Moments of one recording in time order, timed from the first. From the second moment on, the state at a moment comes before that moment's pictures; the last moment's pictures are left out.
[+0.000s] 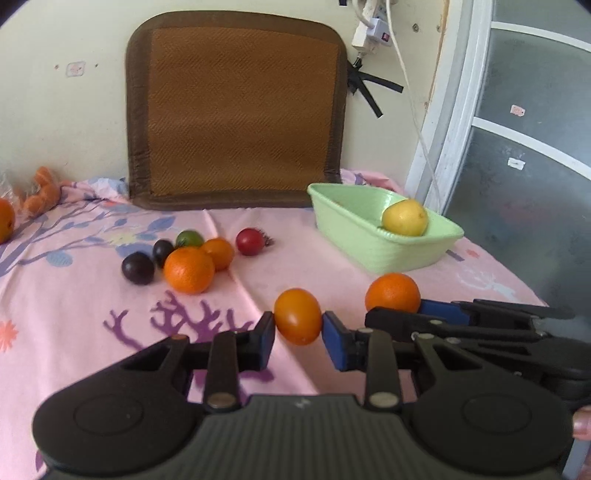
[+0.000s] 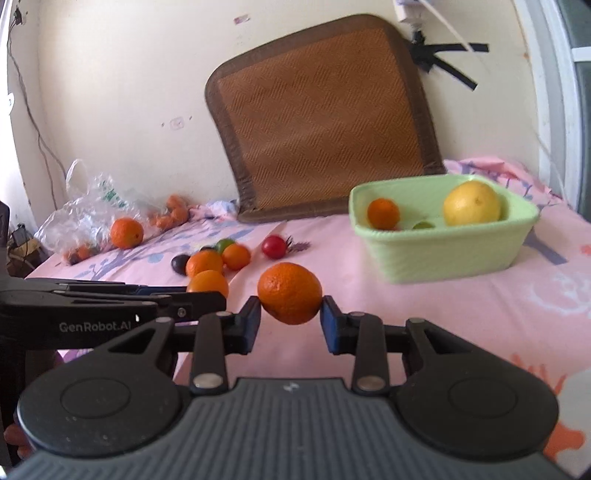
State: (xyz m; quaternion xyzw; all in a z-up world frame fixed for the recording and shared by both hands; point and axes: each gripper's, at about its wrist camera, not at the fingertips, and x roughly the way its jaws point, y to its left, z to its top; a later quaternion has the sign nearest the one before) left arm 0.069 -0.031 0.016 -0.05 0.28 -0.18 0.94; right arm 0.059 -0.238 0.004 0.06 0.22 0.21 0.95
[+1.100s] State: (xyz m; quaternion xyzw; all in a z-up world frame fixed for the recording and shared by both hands) left arm 0.074 0.039 0.016 -0.08 0.28 -0.10 0.95; right arm 0.092 -0.303 0.015 0.08 0.10 0.06 0.99
